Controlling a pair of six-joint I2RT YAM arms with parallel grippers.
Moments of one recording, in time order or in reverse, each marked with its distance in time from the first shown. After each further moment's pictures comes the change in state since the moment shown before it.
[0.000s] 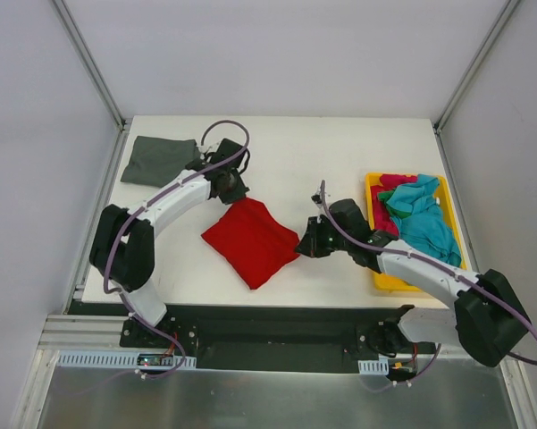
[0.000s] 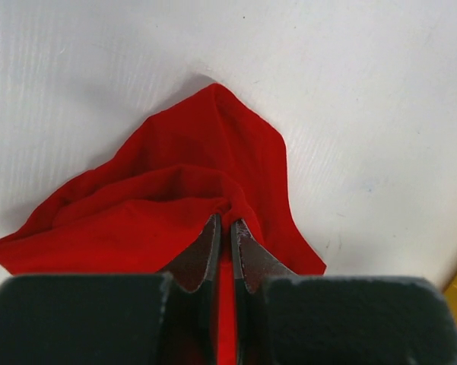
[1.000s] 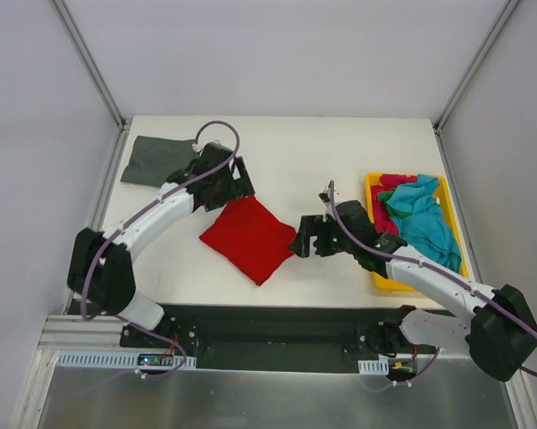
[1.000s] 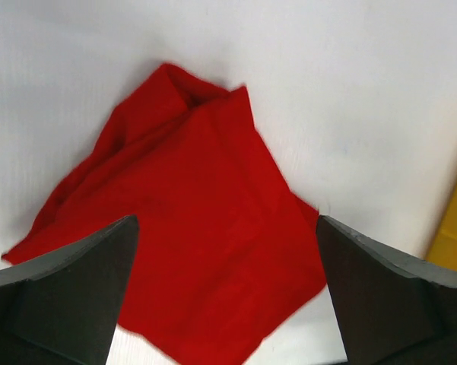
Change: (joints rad) left arm 0.008 -0.086 -0.054 0.052 0.068 0.121; right arm 0.003 -0.060 0.007 -0.098 0.177 0.018
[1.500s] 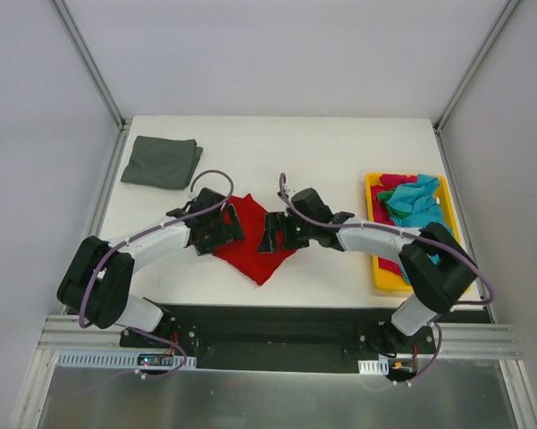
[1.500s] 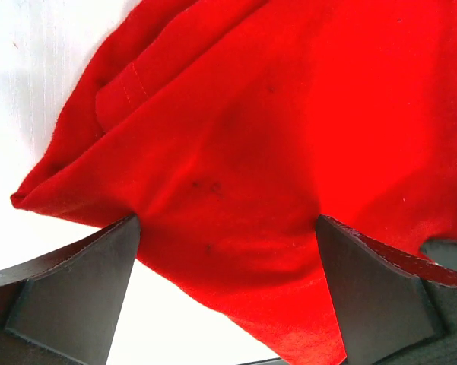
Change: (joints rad) left arm 0.000 -0.173 -0.505 0.166 0.115 -0.050; right arm 0.081 0.430 0.201 0.174 -0.222 0.044
